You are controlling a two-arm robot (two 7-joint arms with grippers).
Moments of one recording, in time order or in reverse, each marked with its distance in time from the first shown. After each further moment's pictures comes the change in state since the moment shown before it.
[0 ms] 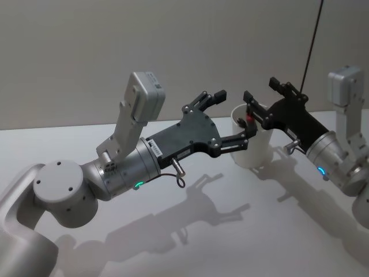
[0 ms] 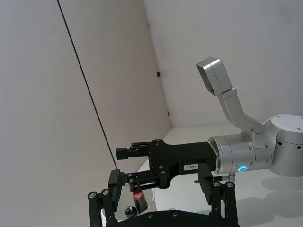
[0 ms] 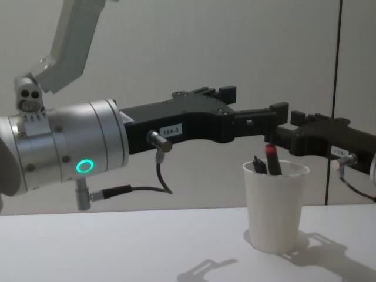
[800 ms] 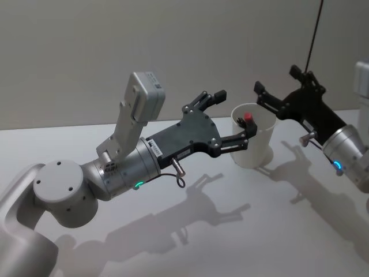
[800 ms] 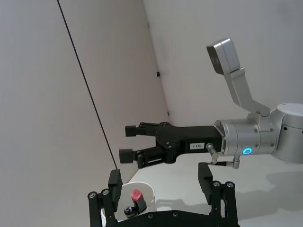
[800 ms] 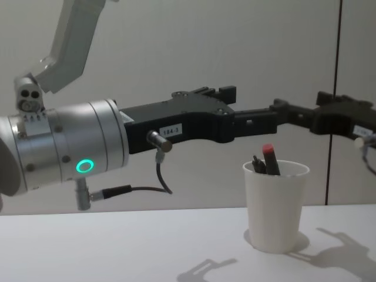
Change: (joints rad) left arm 0.000 0.000 0.000 0.000 0.000 0.000 0.000; right arm -0.028 0.034 0.034 -0.070 0.078 0.009 -0.007
